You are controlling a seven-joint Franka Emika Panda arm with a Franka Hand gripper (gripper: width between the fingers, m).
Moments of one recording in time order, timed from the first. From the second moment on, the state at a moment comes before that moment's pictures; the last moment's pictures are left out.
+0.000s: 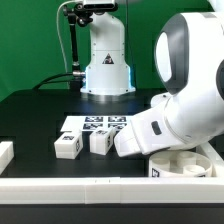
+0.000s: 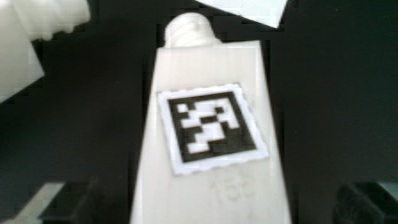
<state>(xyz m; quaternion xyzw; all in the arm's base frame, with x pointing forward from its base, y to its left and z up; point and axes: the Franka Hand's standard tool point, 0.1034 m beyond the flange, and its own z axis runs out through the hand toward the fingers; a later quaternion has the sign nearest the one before) 0.495 0.070 0.005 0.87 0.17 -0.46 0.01</state>
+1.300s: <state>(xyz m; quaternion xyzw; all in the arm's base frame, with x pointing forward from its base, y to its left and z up) 0.506 0.058 0.061 0.87 0.16 -0.47 -0.03</state>
